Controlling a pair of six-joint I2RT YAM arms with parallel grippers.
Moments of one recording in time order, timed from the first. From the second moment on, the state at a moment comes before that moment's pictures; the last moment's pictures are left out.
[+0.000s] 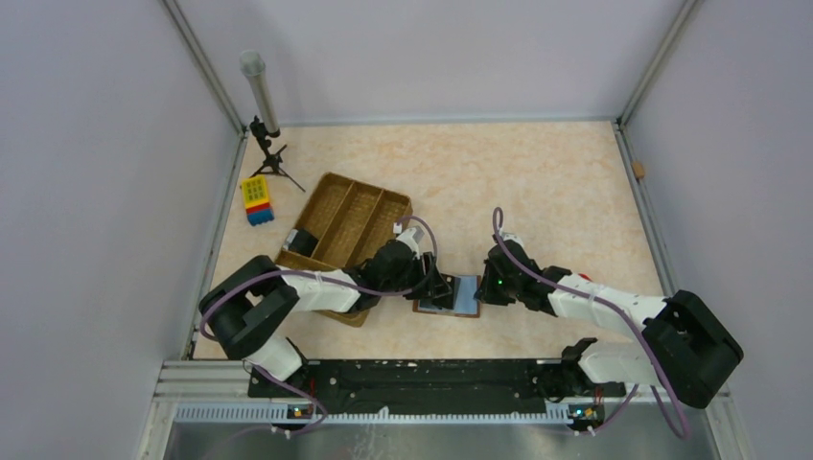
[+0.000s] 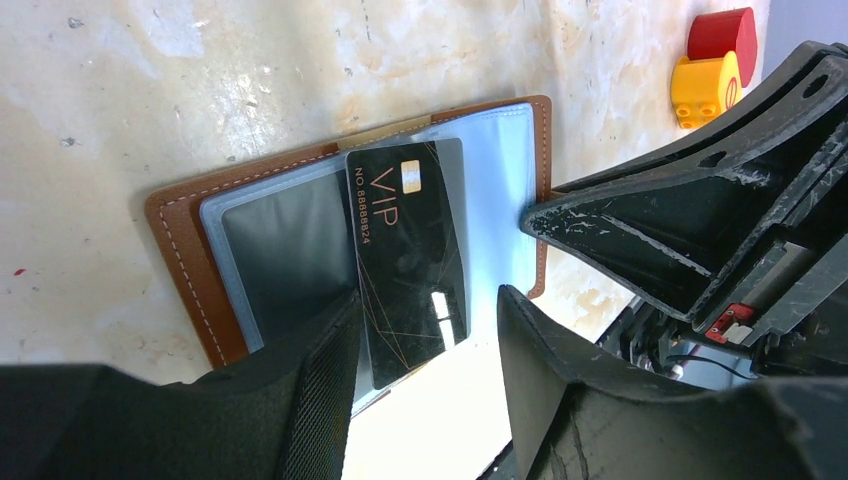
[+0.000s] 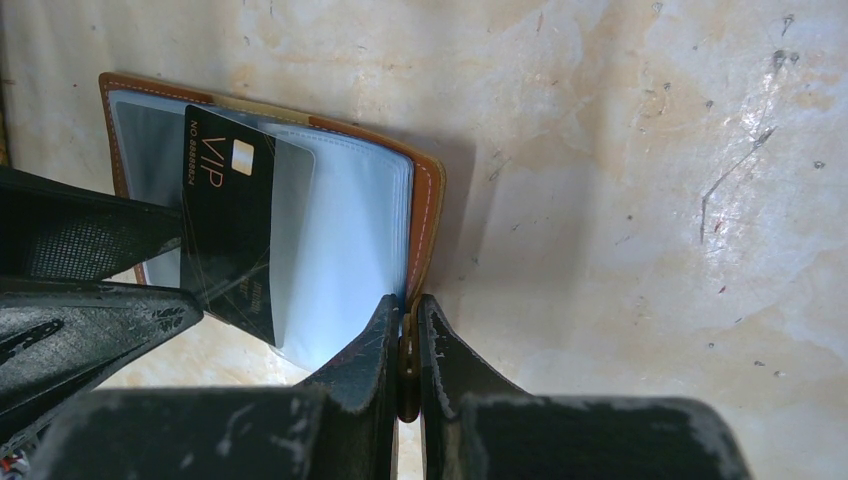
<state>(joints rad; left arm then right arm) -0.86 1.57 0.58 0.37 0.18 -0.90 0.72 1.21 0.49 -0.21 0.04 0.76</state>
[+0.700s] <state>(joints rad) -0.93 1.55 0.63 0.24 0.13 -0.88 0.72 1.21 0.49 -0.22 0.04 0.76</state>
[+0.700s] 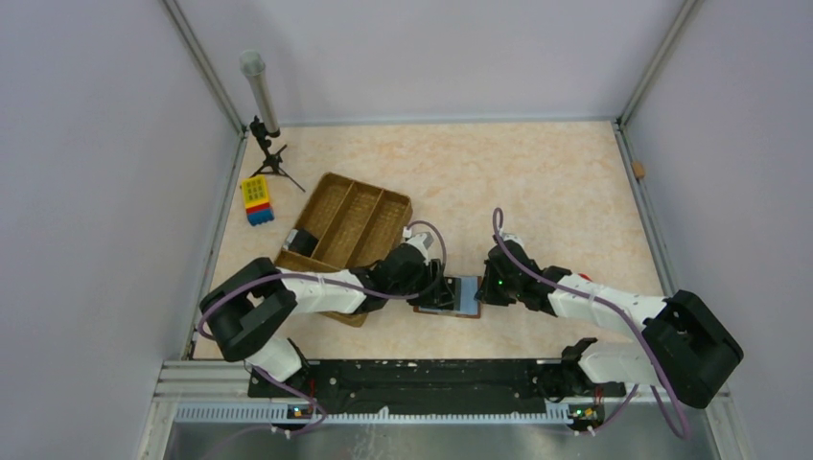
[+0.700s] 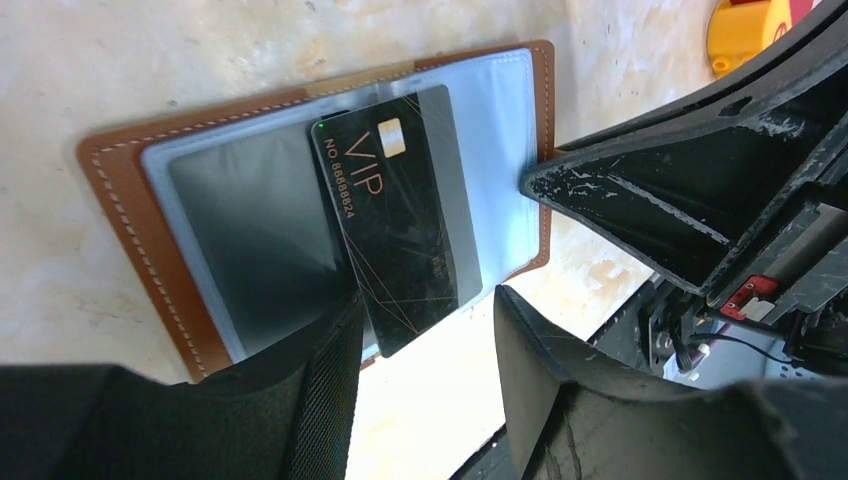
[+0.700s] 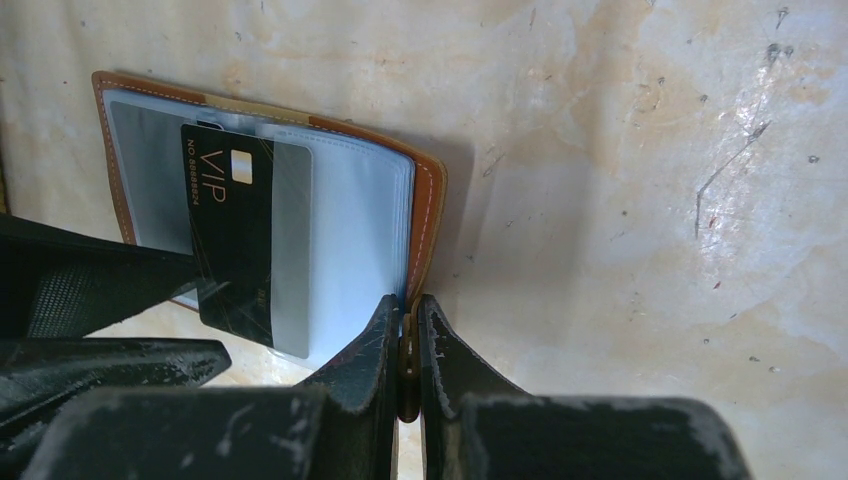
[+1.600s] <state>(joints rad) -0.99 1.73 0.89 0.06 0.14 -0.80 0.72 1.15 0.44 -0.20 0.04 0.78</state>
